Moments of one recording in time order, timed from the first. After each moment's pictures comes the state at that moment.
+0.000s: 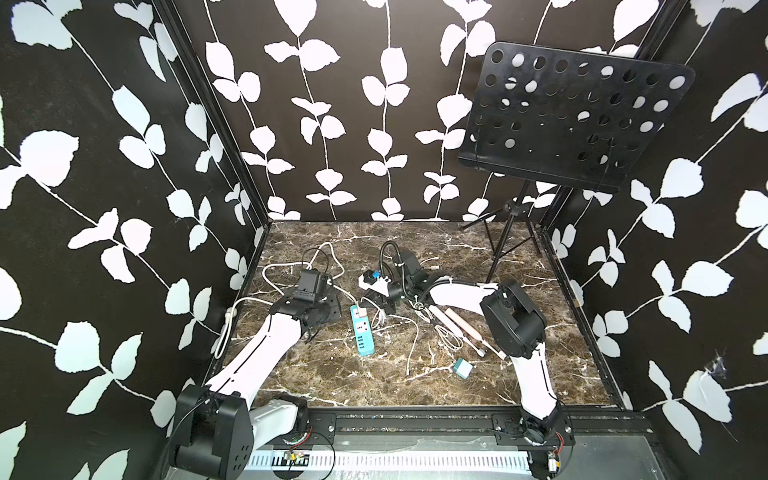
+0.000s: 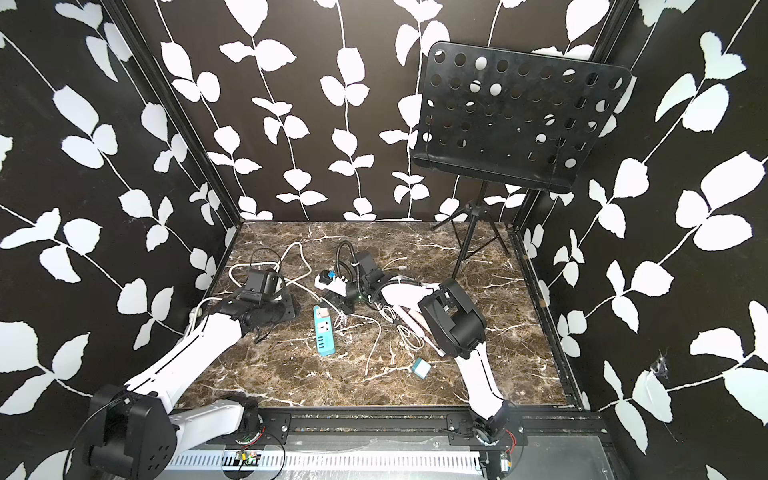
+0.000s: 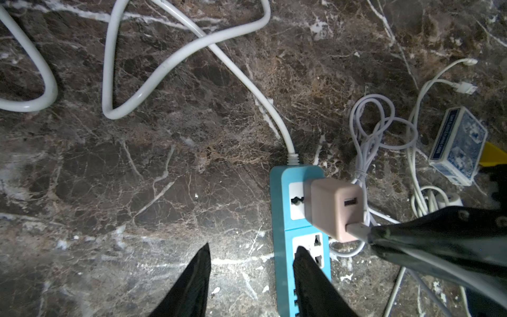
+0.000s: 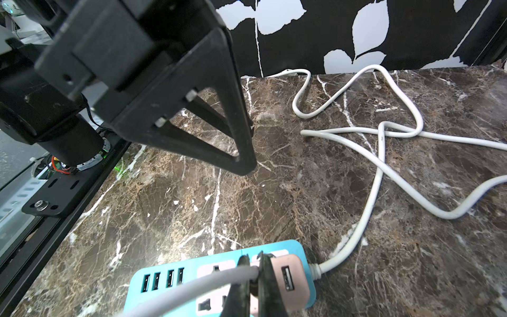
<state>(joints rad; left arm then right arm) -0.27 1.16 0.78 -0.61 0.02 -0.47 0.75 2.14 1.45 -0.01 -0.88 -0.50</state>
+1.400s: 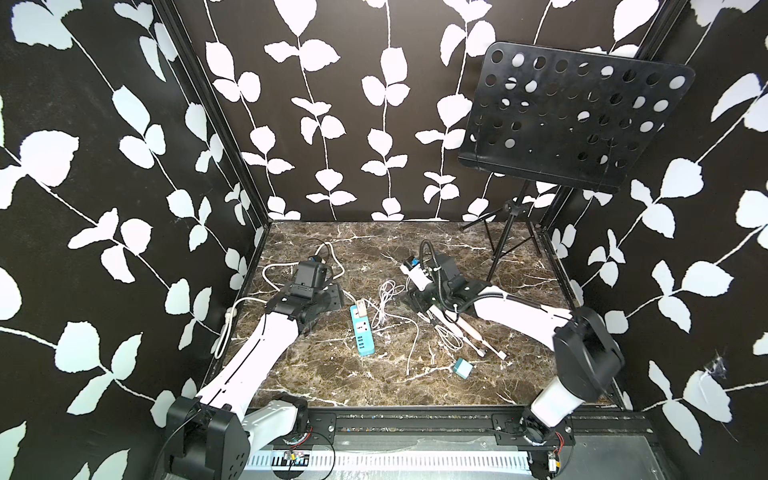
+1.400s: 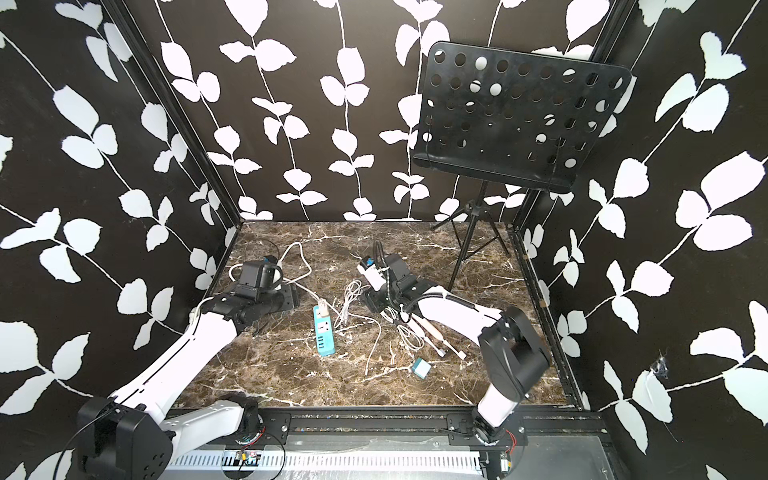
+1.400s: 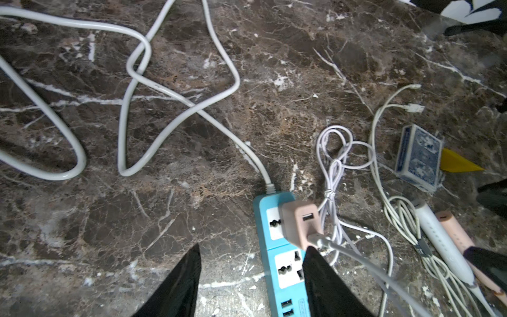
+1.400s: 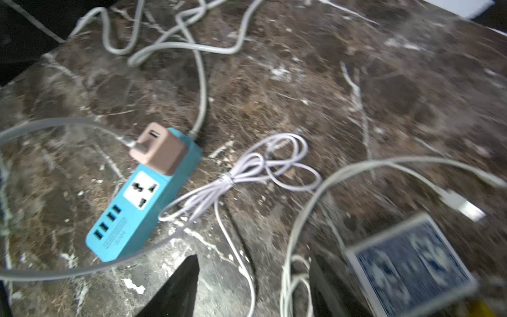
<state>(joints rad) -0.35 1.13 0.88 -0.60 -0.04 -0.38 0.72 1.61 1.11 -0.28 -0.11 0.04</state>
